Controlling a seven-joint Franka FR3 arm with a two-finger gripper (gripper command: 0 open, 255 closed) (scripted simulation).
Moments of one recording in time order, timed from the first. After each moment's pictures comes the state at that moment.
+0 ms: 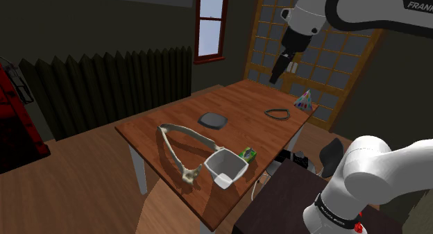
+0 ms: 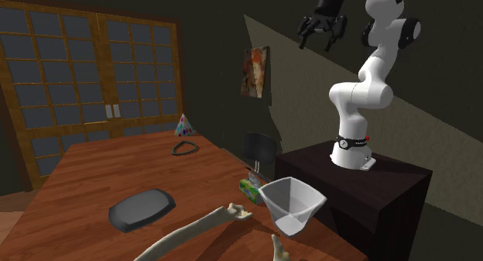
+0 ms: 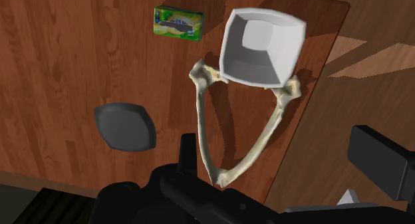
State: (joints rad) arm 0.02 -0.83 0.07 -2.28 -0.10 1.69 -0.11
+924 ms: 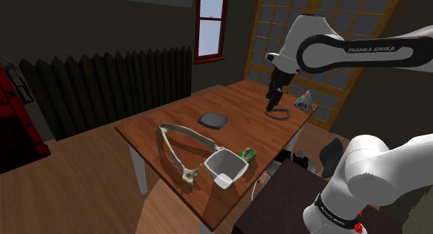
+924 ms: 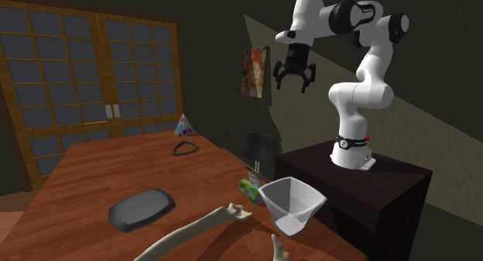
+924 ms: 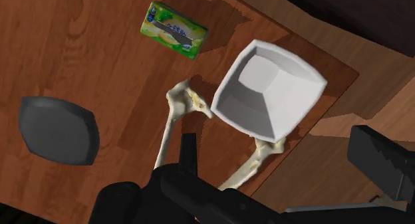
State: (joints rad) arm 0.10 -0.76 -0.20 -2.56 -0.17 1.98 -0.54
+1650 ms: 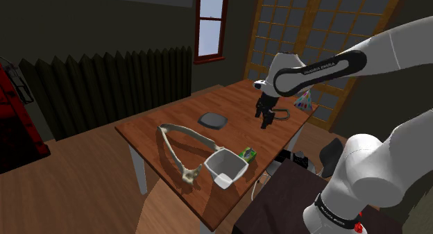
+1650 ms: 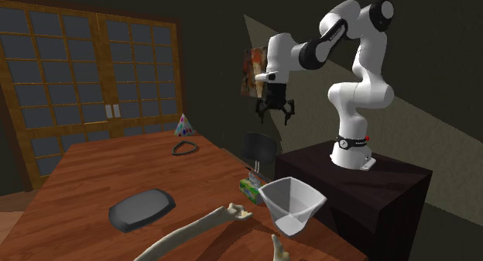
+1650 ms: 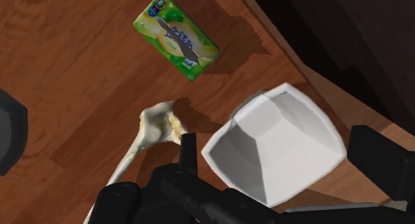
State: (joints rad) arm 0.20 -0.44 -0.48 -2.62 -0.18 2.28 -0.98
